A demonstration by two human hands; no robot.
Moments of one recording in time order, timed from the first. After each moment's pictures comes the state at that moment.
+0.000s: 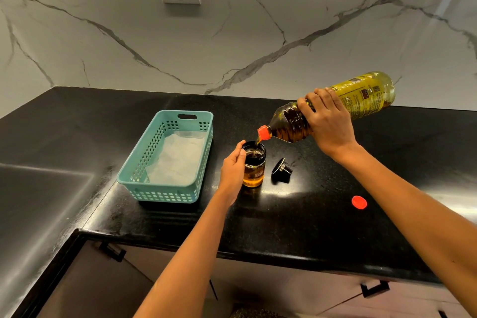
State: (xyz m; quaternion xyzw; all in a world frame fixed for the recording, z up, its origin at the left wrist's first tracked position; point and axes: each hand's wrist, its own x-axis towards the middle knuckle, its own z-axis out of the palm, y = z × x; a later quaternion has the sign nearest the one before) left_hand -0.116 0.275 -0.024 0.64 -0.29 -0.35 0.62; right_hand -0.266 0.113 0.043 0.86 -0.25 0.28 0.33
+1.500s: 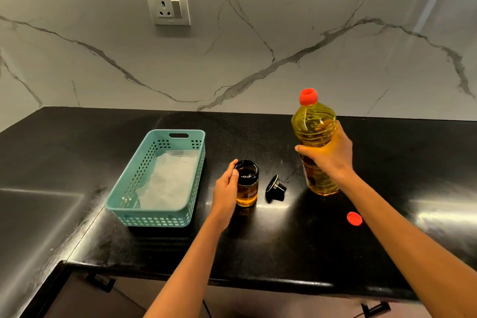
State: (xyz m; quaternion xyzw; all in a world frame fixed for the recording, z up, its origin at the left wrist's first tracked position) left_hand -0.116 0.275 -0.026 0.64 -0.29 -0.35 0.62; right_hand -0.282 0.132 0.041 0.73 -0.45 0.44 -0.26
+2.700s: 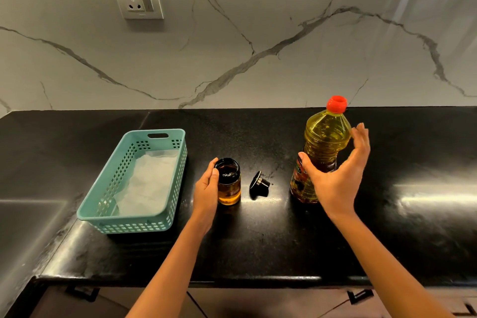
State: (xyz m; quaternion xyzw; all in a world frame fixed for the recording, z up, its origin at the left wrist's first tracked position) left_hand -0.121 0.275 -0.025 0.63 -0.28 -0.34 0.64; right_hand -0.324 0.178 0.013 0.67 -0.43 0.59 -0.13
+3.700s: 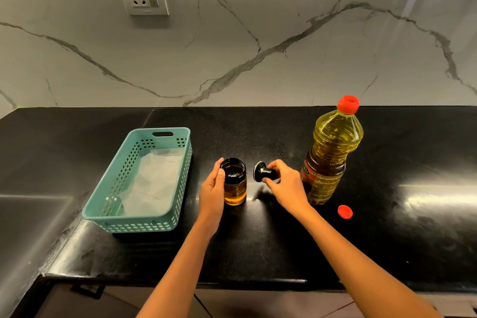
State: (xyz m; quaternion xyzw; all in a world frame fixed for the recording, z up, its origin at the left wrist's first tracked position) left_hand -0.121 0.274 -0.032 0.63 -0.28 -0.34 0.65; right_hand -0.253 0.164 -0.049 0.79 -0.45 0.28 -0.31
